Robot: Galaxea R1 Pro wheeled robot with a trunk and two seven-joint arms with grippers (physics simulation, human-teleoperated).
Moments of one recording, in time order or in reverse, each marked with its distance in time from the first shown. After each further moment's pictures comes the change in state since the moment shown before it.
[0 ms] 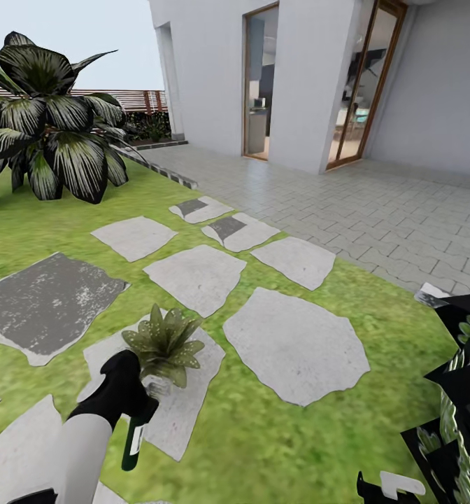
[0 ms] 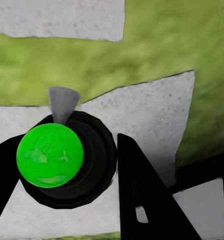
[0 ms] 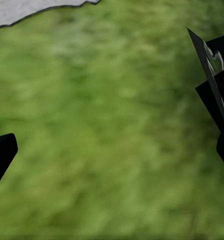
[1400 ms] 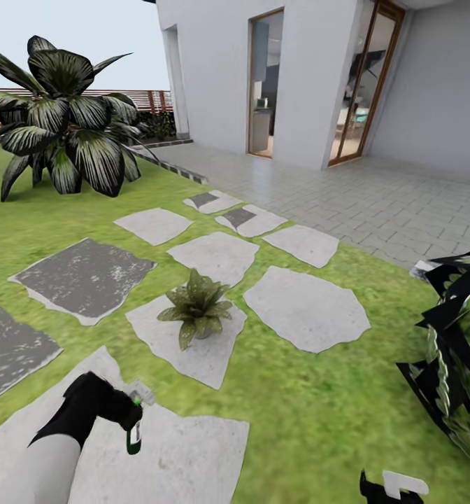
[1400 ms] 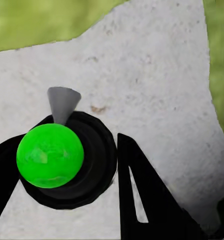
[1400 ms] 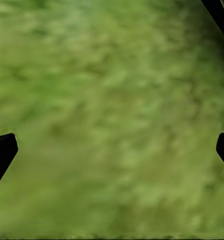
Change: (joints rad) left arm 0.067 0.096 0.158 0.014 0.142 -0.545 0.000; right arm 0.000 -0.010 0.000 -0.003 0.000 0.000 0.000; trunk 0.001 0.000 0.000
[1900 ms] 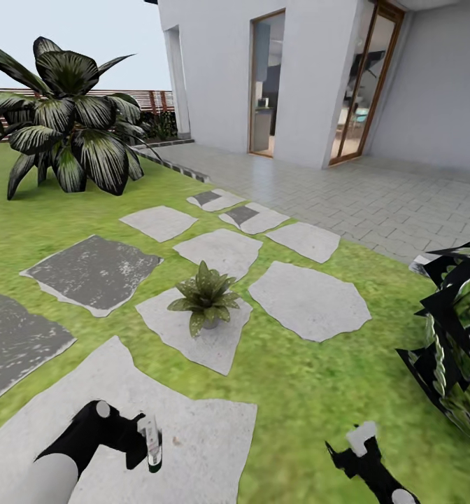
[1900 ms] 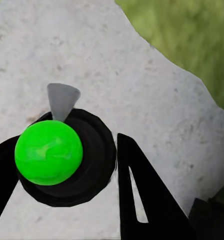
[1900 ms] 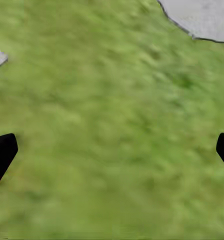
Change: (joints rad) left arm 0.039 0.029 -0.103 0.208 0.010 -0.571 -0.013; right arm 0.000 0.006 0.078 -0.262 0.317 0.006 0.440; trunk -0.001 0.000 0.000
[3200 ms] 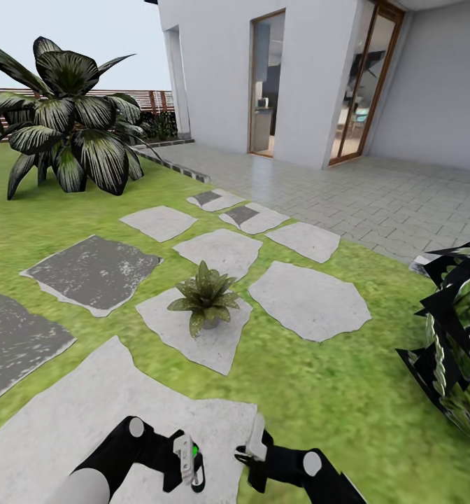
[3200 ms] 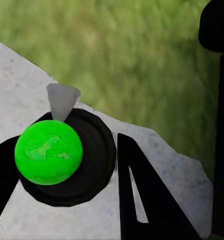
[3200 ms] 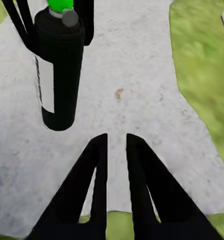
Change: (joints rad) left arm 0.042 -0.129 -0.104 0.046 0.058 -0.125 0.018; right arm -0.012 0.251 0.428 -0.203 0.078 0.067 0.505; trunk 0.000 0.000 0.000
